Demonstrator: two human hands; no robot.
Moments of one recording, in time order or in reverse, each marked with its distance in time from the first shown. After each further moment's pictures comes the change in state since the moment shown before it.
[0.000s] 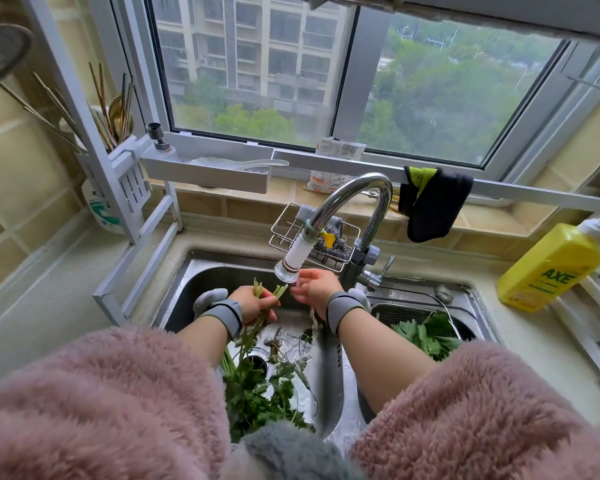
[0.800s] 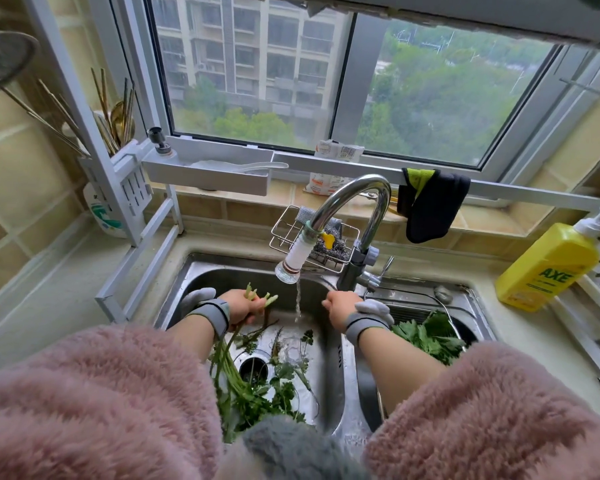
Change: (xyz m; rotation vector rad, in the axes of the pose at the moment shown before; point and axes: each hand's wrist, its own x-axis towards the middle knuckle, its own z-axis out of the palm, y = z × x) left_hand 0.000 -0.009 -0.018 0.162 -0.053 -0.077; right_hand -0.009 0.015 -0.039 -1.350 0.103 -0.060
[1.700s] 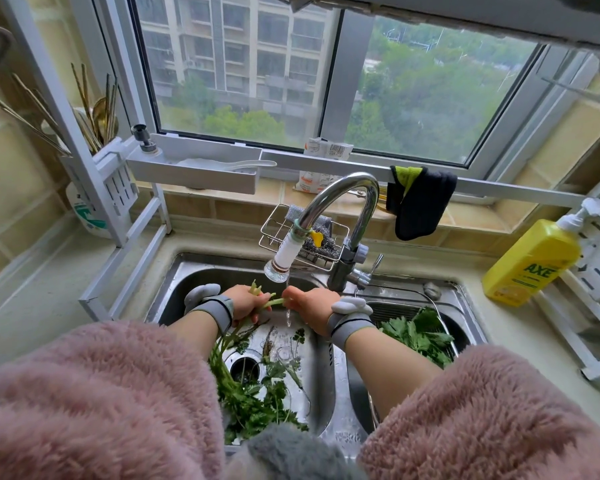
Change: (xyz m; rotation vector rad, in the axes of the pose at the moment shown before) left_hand 0.002 0.019 0.012 0.139 0.008 0.059; right_hand -0.004 -0.008 0.011 -0.199 0.157 -0.425
